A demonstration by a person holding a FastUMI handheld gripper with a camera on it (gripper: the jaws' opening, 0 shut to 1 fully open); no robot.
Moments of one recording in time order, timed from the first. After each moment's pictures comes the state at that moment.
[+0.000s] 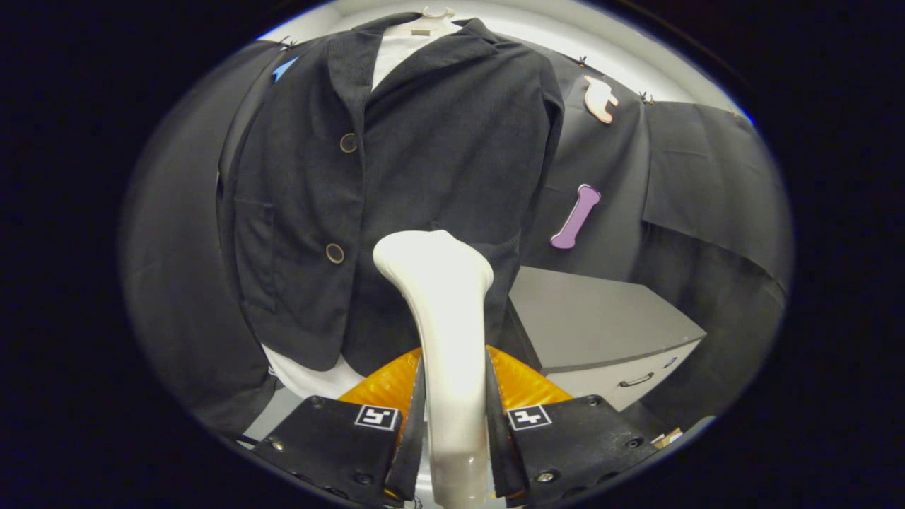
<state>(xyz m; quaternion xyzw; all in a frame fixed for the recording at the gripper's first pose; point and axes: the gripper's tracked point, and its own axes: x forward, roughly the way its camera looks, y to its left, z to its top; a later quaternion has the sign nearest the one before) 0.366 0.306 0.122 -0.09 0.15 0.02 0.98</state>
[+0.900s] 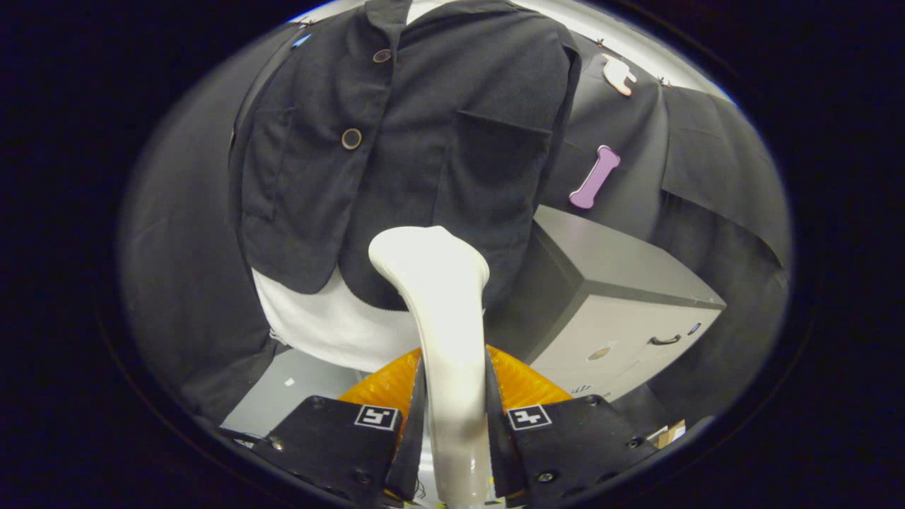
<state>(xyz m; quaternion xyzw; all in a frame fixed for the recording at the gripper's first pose) 0.351 0.300 0.009 -0.11 0.23 0.04 0.97</state>
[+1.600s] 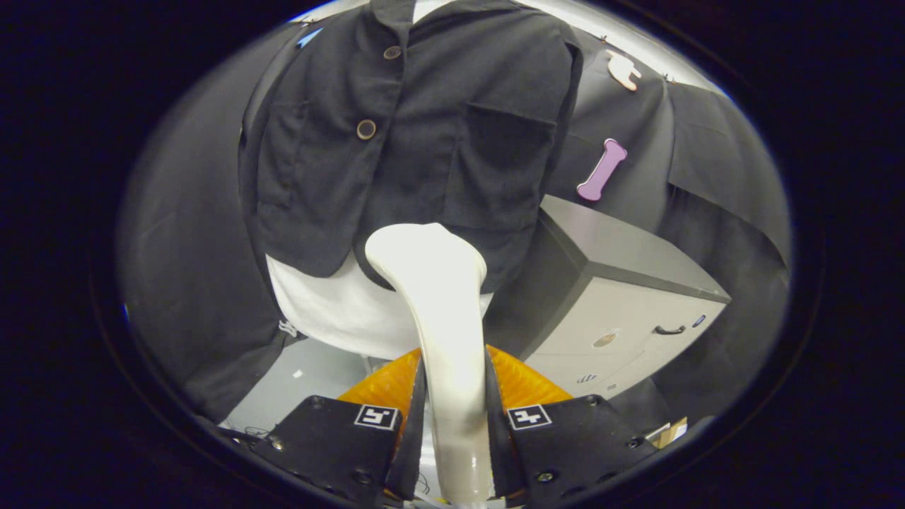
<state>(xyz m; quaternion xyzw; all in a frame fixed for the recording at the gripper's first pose) 0.328 0.299 0.026 -0.10 0.23 0.06 0.97</state>
